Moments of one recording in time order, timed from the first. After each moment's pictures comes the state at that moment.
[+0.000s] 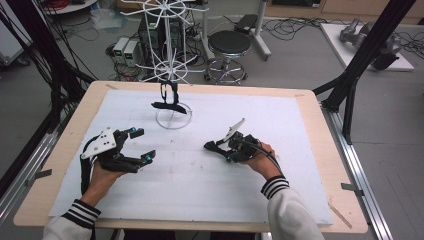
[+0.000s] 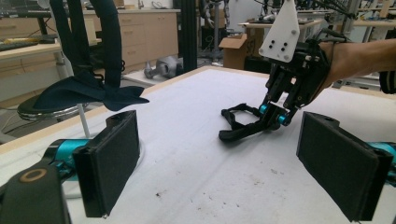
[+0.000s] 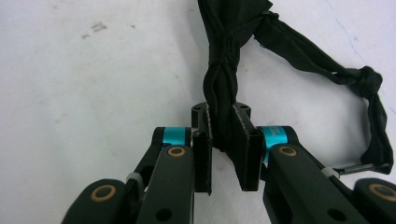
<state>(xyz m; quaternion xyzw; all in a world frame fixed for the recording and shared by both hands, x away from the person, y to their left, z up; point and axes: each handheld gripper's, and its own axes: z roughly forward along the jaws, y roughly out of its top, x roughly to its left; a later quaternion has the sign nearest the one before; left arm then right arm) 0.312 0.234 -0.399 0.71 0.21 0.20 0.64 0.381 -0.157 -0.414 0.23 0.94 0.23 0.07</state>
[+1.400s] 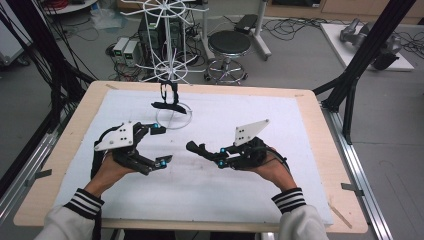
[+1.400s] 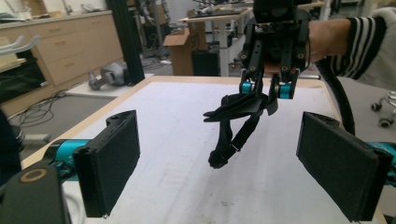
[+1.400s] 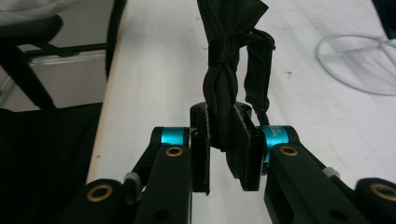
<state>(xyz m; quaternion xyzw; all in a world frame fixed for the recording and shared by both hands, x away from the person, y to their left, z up) 0.311 0.182 -0.353 0.75 0.07 0.14 0.64 0.328 -0.167 -0.352 0.07 0.88 0.47 0.01</state>
